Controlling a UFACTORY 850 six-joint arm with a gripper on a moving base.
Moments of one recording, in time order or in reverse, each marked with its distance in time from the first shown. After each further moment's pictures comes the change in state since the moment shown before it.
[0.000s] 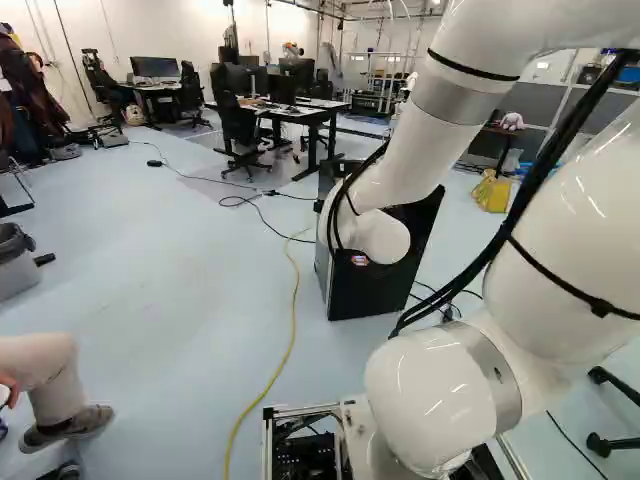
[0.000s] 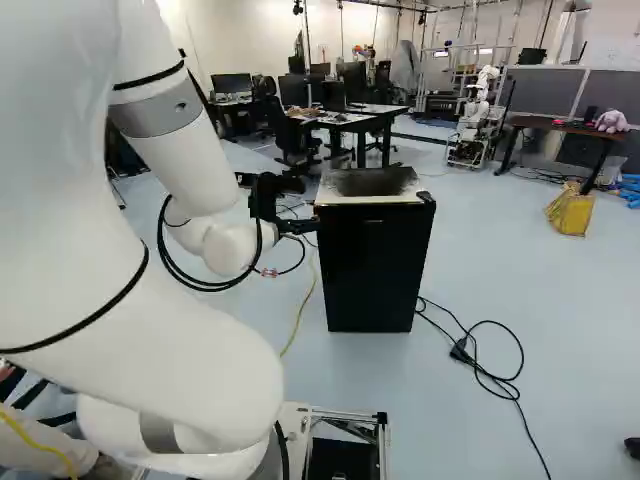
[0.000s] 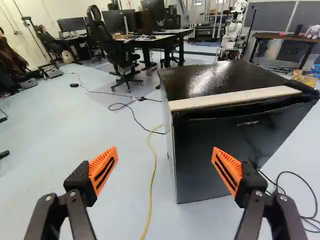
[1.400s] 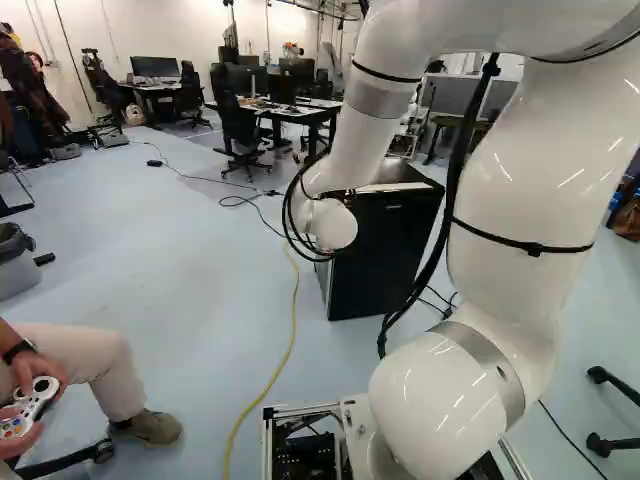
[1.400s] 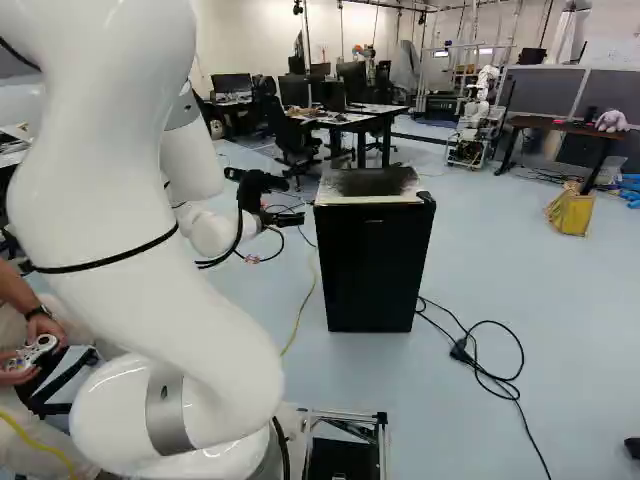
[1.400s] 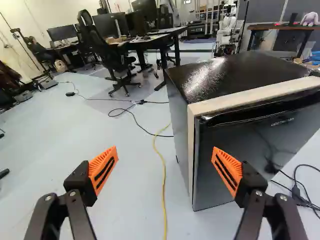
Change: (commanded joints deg) arm 10.4 -14.6 -11.4 15.0 4.5 0.0
